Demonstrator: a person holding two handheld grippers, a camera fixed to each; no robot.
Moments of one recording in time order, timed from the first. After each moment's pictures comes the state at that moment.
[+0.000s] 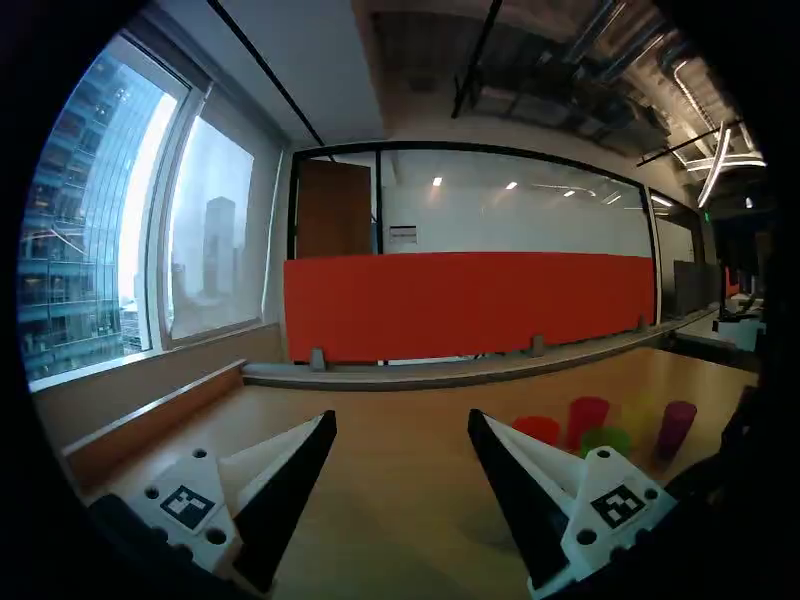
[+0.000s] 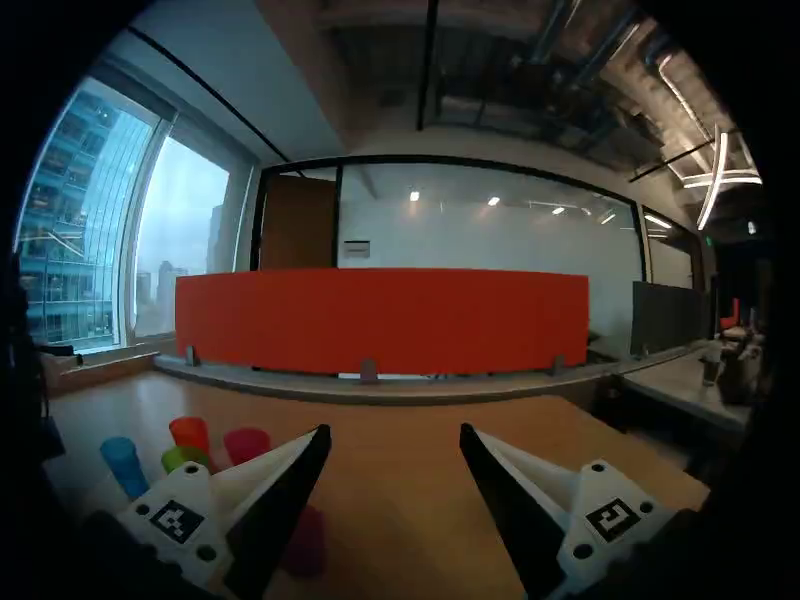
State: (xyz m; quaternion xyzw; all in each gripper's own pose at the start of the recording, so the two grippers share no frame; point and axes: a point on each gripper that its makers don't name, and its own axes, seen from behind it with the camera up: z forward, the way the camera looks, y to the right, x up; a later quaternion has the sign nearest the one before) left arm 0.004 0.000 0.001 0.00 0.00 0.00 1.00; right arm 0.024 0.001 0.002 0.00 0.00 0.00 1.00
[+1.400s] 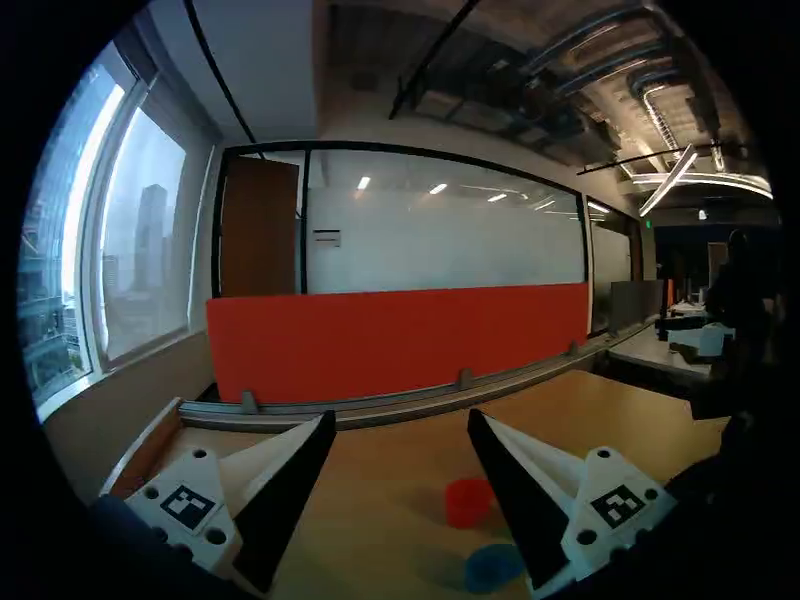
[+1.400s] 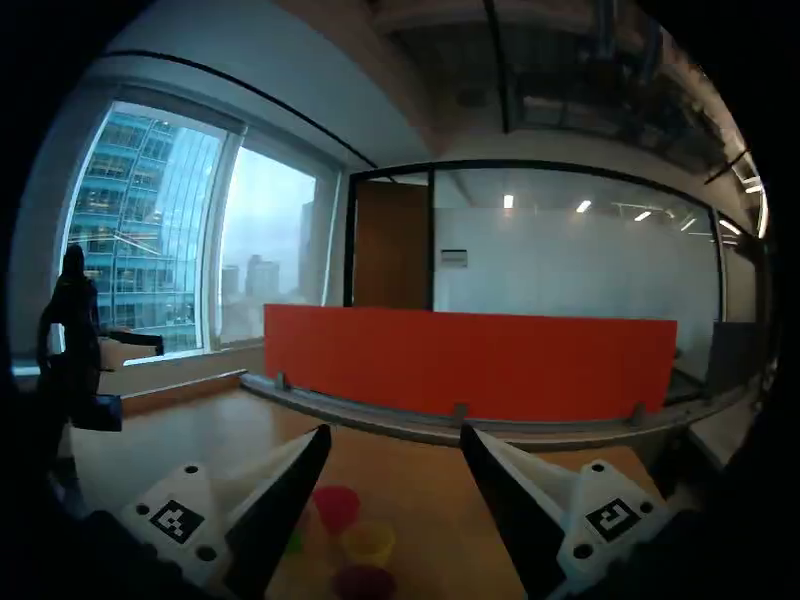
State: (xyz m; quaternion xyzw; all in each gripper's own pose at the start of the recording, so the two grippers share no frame) left arm 0.123 0.044 0.029 -0.15 -0.01 0.00 0.99; right arm 0.140 -0.080 0.006 0.19 -0.01 -0.02 0.98
